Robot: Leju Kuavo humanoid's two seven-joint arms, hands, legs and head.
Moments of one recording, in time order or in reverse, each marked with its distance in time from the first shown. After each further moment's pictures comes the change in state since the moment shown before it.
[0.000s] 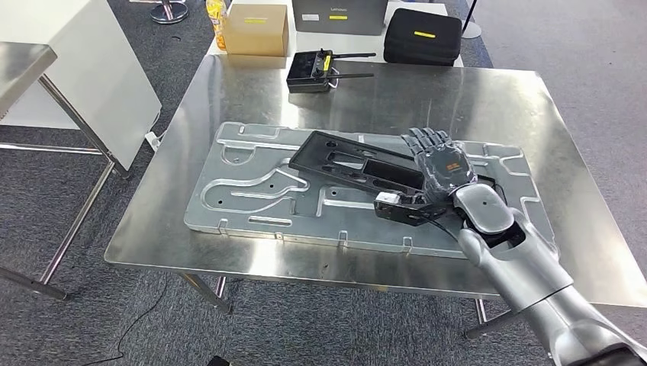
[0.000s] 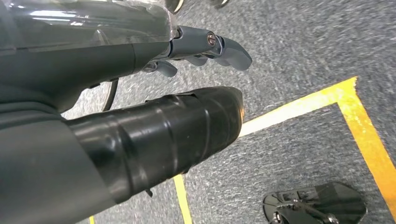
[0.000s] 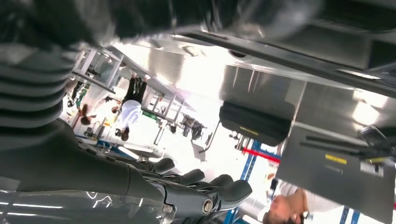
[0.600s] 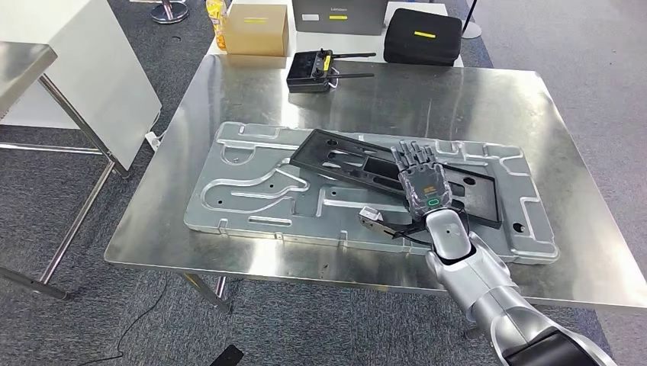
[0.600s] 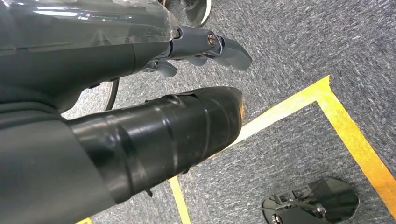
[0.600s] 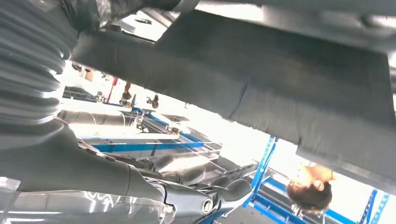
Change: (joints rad) left arm -0.056 -0.017 -0.038 0.000 -0.112 -0.036 0.048; right arm -0.008 0.283 -0.091 0.590 0.374 -0.586 0.046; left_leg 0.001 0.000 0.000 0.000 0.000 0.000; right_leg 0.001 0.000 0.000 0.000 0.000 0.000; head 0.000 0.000
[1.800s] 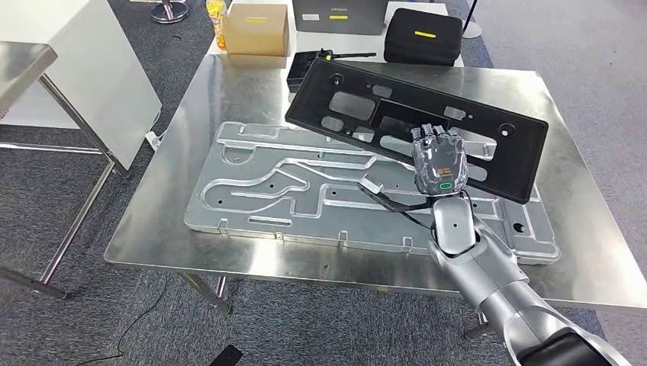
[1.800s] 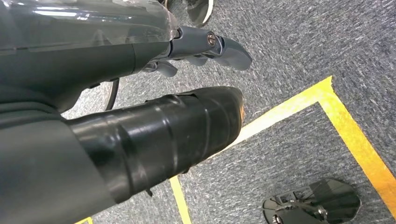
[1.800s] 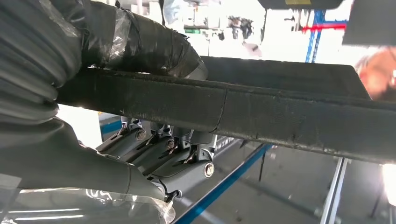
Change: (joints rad) left arm -0.002 0.001 0.023 0.000 -0.030 0.001 0.000; right arm -0.007 -0.064 0.062 -0.255 0.125 -0.156 0.273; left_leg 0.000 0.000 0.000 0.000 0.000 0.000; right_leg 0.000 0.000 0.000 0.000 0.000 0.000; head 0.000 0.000
